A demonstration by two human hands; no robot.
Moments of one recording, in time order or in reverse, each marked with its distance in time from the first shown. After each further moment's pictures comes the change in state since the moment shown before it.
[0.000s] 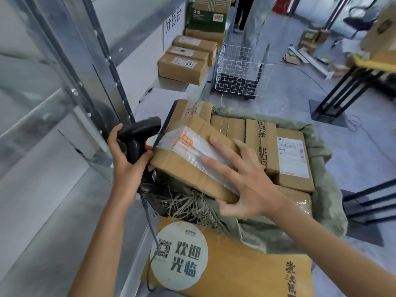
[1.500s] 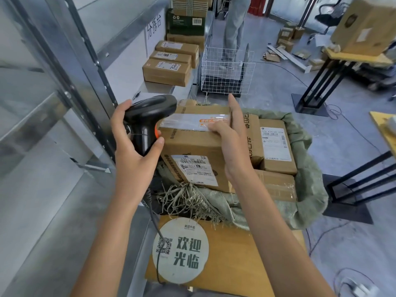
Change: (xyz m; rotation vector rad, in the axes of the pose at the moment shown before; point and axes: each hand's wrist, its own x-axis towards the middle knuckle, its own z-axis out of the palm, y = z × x) left_hand -0.028 0.068 0.015 0.049 -0.162 0.274; right_hand 0.059 -0.043 -0.019 1.011 0.551 0.979
